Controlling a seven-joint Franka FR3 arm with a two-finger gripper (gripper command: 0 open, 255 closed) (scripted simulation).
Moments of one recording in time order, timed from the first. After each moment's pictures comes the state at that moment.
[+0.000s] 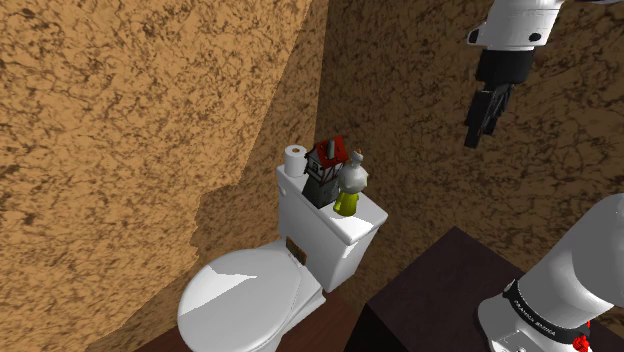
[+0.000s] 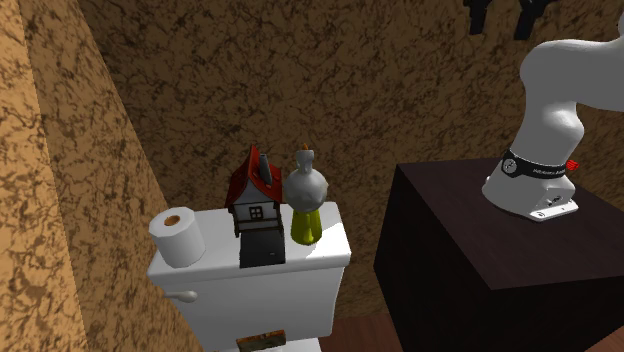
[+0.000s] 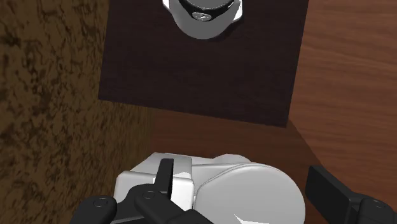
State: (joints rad) arm 0.02 -0.79 0.07 -2.40 0.05 1.44 -0.02
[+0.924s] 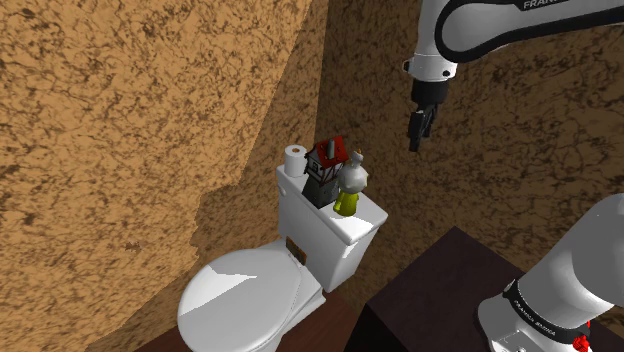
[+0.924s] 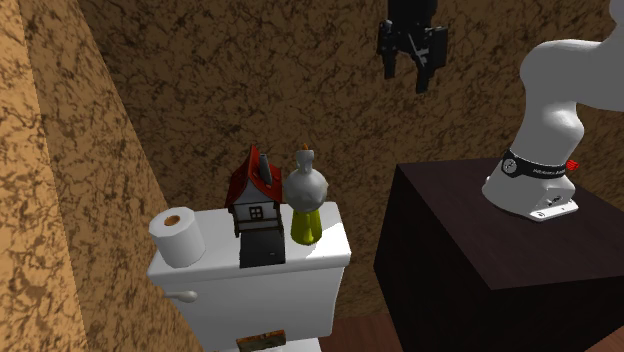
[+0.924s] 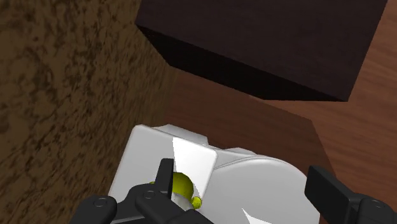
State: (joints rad) arm 0.02 -0.40 0.03 -2.34 -0.07 1.78 -0.22
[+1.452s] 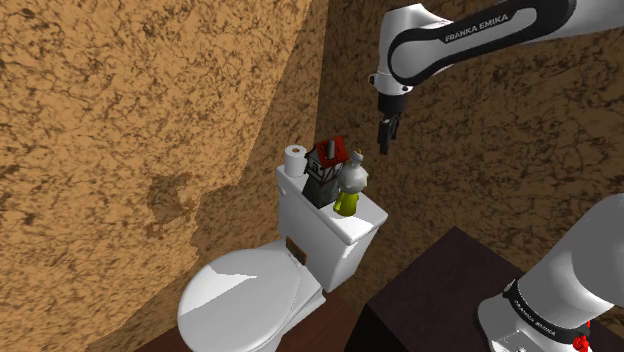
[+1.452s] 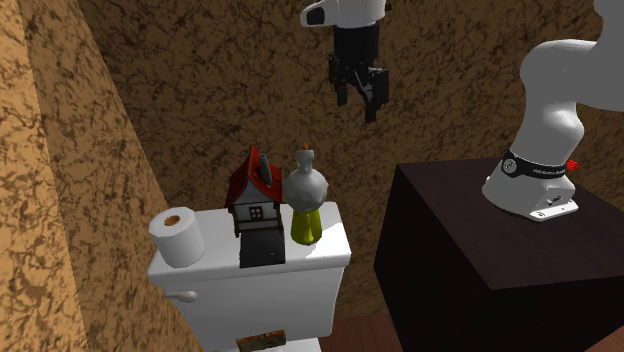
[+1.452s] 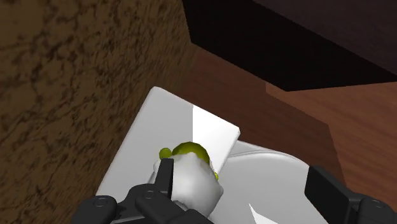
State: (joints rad) arm 0.02 -0.11 0.03 -2.20 -0.13 1.95 -0.31
